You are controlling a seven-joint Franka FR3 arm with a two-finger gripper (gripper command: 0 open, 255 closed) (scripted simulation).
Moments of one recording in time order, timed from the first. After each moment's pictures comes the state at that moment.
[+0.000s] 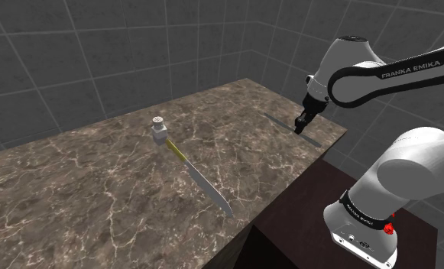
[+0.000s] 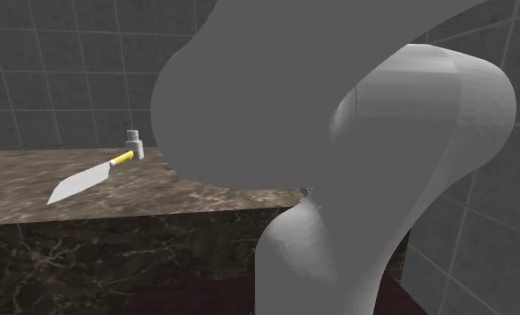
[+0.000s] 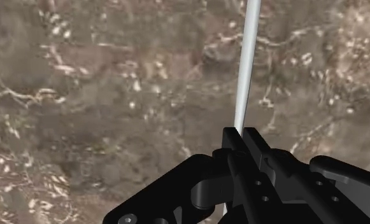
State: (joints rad) arm -0.11 -0.75 -0.17 -2.99 -0.19 2.33 -0.08
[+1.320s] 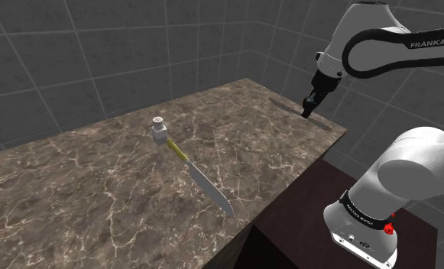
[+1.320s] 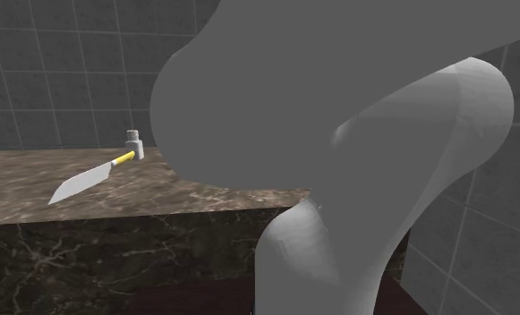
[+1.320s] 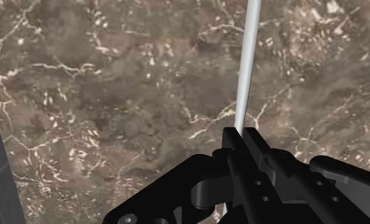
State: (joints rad) arm -0.10 -0.88 -0.15 -2.84 -0.16 2.06 -0.09
